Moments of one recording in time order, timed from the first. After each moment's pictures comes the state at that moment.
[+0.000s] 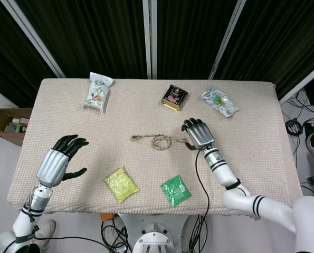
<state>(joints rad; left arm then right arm) -0.29 -1.37 -0.05 -1.49 1.72 1.52 -0.04 0.79 -1.72 0.29 -1.20 -1.07 0.82 -0.45</state>
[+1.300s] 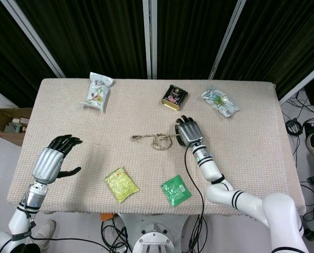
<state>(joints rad) -0.31 -1.34 -0.05 -1.47 1.63 1.43 -0.08 0.88 -1.88 0.28 -0.97 -1.06 0.84 -0.35</state>
